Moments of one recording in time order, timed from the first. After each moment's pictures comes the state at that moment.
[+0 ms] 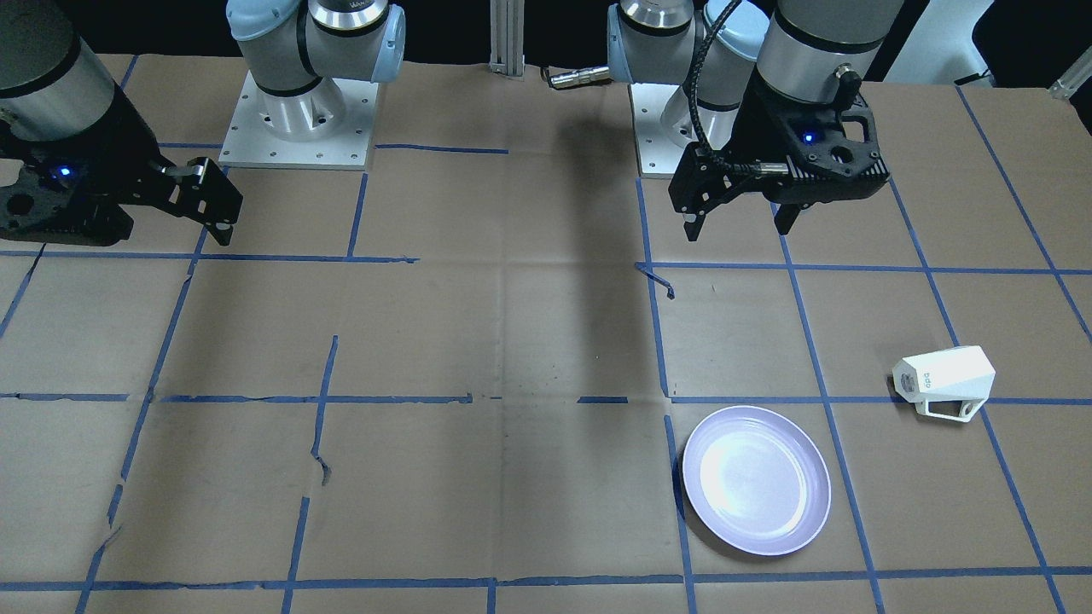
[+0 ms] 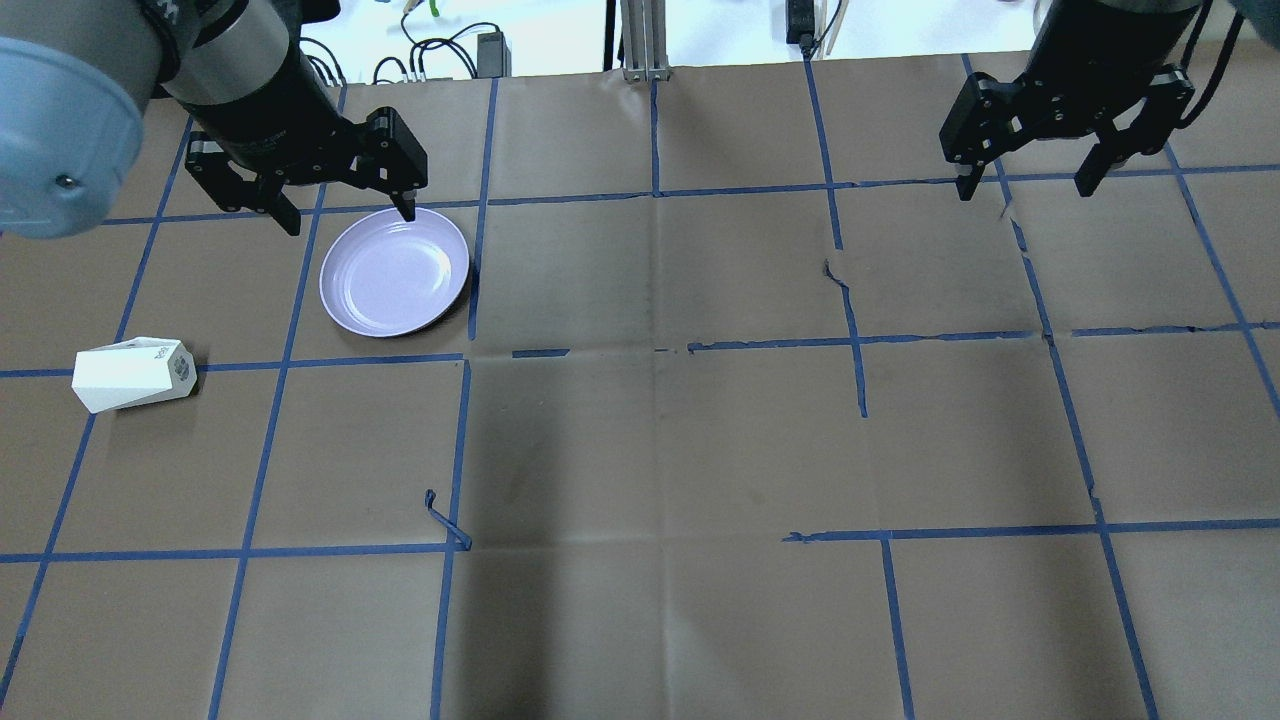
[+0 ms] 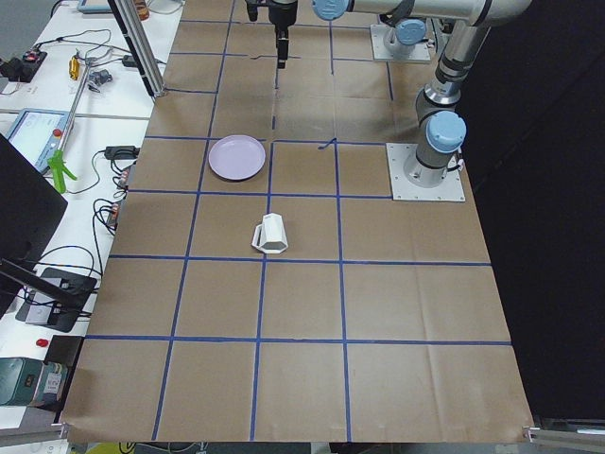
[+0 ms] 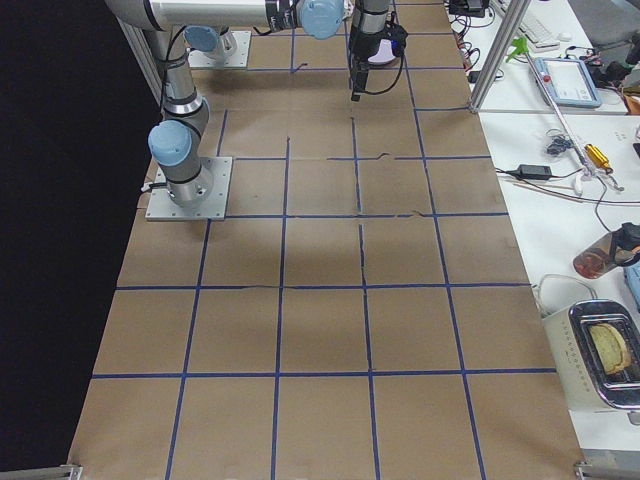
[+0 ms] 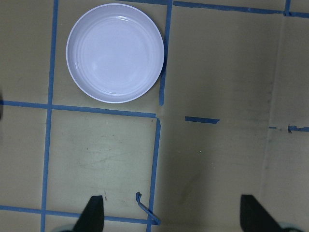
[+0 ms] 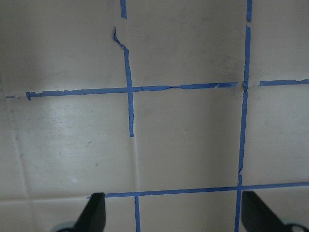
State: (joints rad) left arm -1.60 -1.58 -1.54 -1.51 1.59 -0.13; right arm 1.47 -1.48 1.43 -1.44 -1.60 -0.06
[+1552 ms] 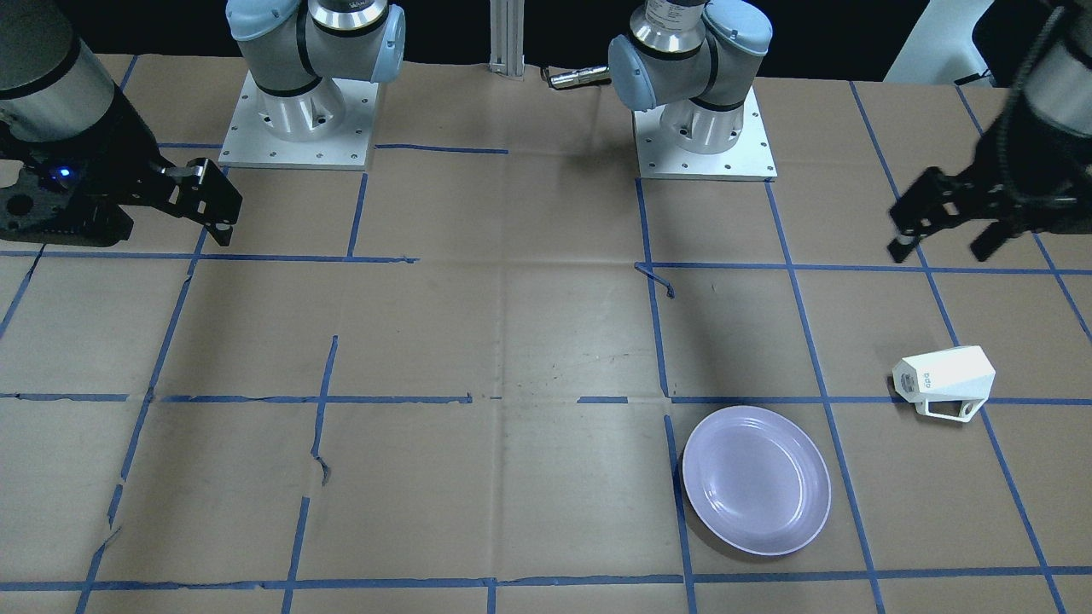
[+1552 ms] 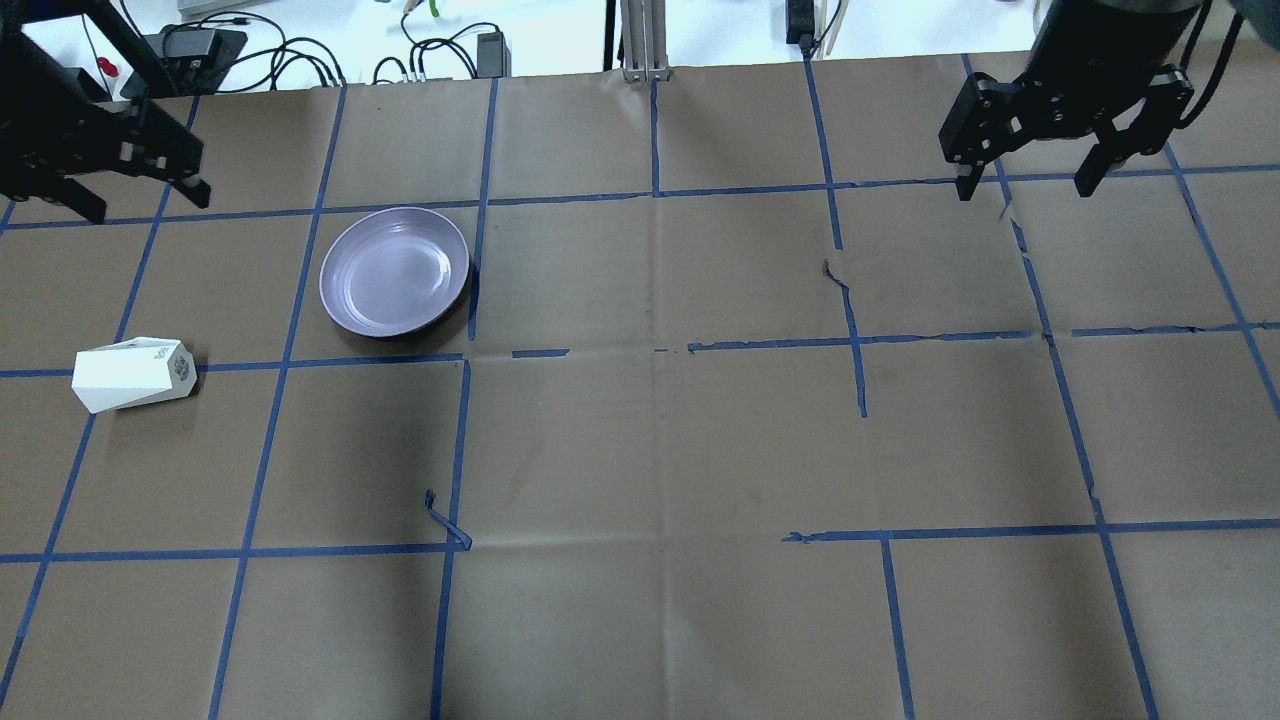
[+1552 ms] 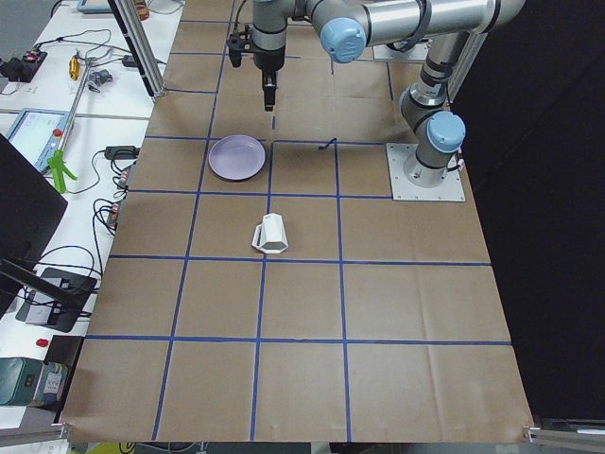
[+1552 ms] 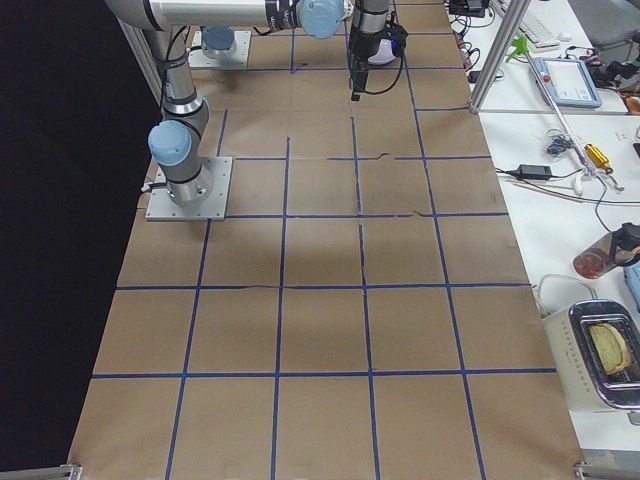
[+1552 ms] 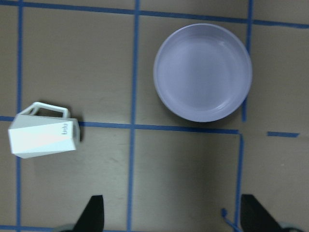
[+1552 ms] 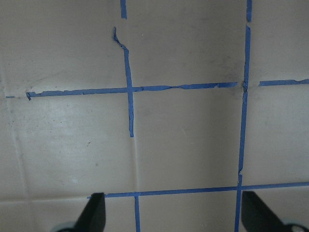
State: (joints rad) left arm -1.12 -1.60 -1.53 -1.52 1.51 0.40; right arm 1.47 -1.48 1.43 -1.44 -1.60 -0.06
